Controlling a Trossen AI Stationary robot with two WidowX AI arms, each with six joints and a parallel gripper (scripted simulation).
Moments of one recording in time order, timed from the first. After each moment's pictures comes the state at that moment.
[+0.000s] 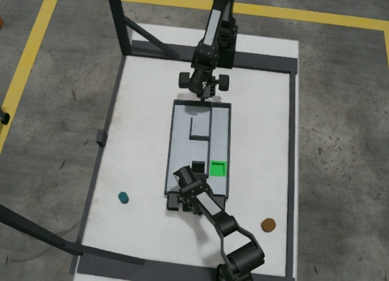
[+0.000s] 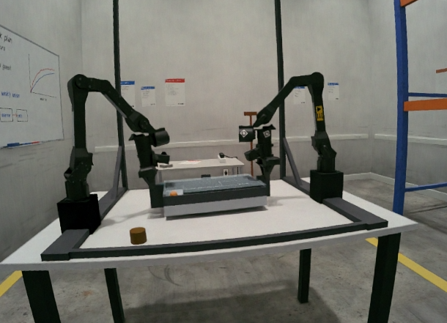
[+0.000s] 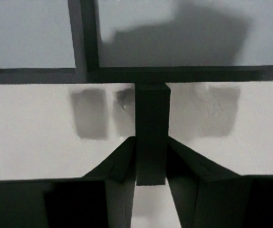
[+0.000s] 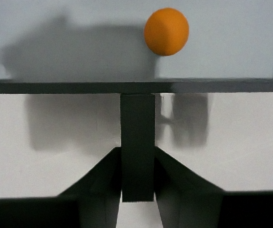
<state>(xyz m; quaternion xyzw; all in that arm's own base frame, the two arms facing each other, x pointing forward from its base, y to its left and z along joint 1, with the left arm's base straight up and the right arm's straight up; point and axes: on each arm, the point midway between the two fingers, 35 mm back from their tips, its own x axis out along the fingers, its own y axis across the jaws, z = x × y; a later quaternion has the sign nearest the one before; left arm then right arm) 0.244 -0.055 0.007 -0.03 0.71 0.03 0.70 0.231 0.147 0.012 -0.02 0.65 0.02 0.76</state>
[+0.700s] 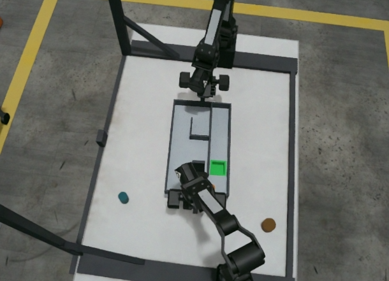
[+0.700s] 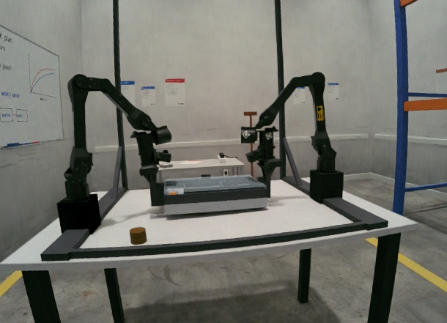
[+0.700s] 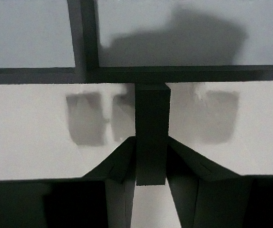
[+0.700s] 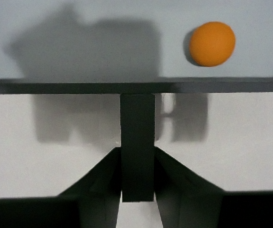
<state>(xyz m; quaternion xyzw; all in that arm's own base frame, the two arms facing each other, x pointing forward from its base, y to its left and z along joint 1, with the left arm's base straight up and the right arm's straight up) 0.240 -0.055 0.000 -0.03 0.70 0.02 0.71 0.235 0.147 0.020 -0.01 0.66 0.03 0.75</state>
